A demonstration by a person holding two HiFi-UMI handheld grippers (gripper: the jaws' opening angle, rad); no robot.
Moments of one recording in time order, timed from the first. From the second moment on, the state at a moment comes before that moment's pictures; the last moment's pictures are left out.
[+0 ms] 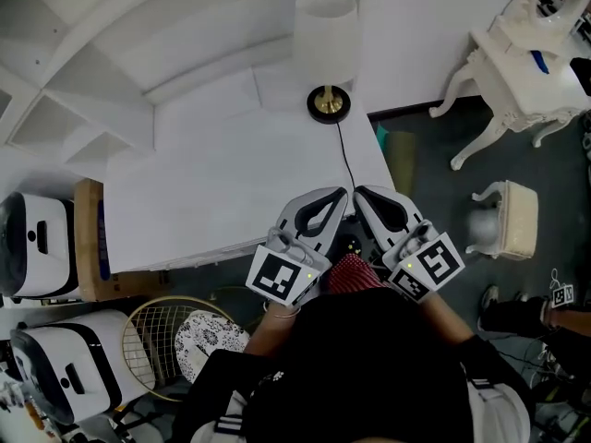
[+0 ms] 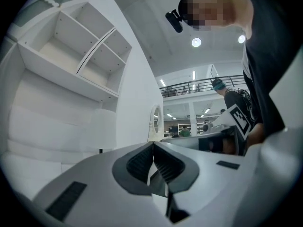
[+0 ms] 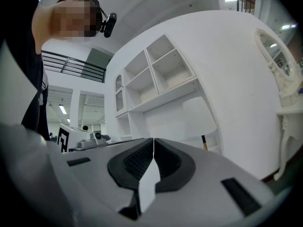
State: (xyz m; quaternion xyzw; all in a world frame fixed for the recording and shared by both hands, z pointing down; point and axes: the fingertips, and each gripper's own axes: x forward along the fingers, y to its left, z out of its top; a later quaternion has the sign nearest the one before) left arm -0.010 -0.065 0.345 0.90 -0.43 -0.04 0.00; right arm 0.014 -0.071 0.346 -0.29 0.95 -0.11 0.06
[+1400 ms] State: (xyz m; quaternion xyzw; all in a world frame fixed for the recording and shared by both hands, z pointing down) left arm -0.003 -0.197 0.354 0.88 -0.48 -0.02 -0.01; right arm 0.016 -0.200 0.359 -0.24 0.96 -0.11 0.05
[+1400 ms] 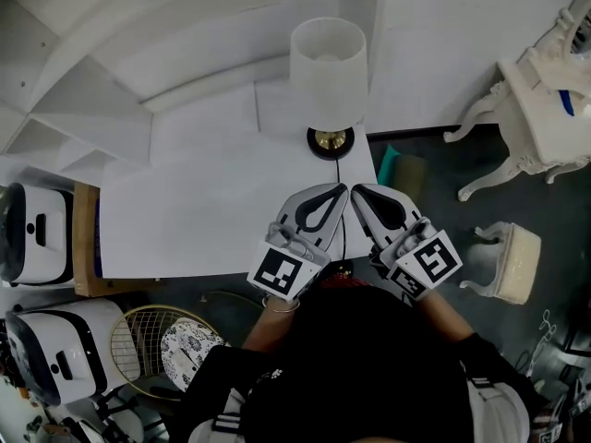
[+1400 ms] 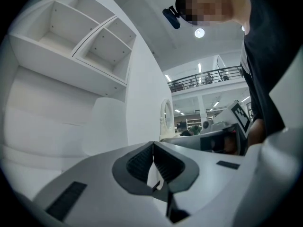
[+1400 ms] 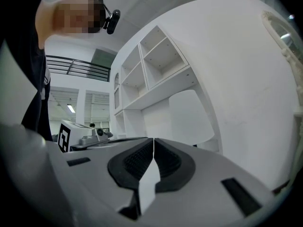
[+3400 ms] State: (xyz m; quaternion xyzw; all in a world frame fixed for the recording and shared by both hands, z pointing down) left arm -0.007 -0.235 0.360 0.89 -0.46 0.01 -0.01; right arm 0.015 -0.247 0.373 -0.26 0.96 -0.11 0.04
